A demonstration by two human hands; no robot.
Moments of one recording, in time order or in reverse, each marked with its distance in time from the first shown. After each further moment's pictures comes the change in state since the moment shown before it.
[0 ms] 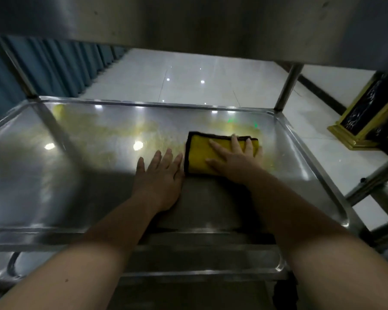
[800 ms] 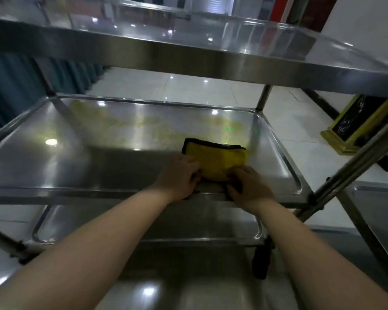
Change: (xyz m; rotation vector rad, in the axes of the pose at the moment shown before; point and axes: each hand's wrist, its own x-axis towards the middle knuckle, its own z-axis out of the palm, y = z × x) left_hand -0.016 0.045 -0.005 -0.304 0.303 0.377; right_hand -0.107 0.054 0.008 0.341 0.189 -0.210
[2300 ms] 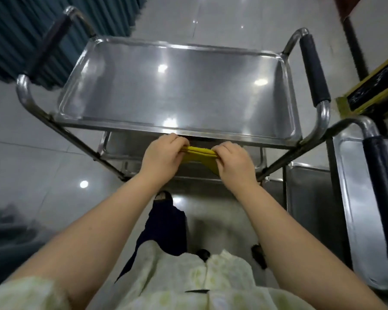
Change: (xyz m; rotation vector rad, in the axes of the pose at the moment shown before) left_hand -0.063 0.212 -0.431 0.046 0.056 -0.217; right_hand -0.101 -0.248 -0.351 0.084 0.165 -0.310
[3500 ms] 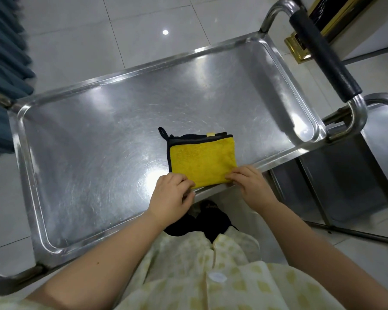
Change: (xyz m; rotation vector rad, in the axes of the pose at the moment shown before) left_hand 0.131 -0.218 0.059 -0.229 -0.401 0.332; right_hand 0.103 0.024 0.128 -0.010 -0.064 0.445
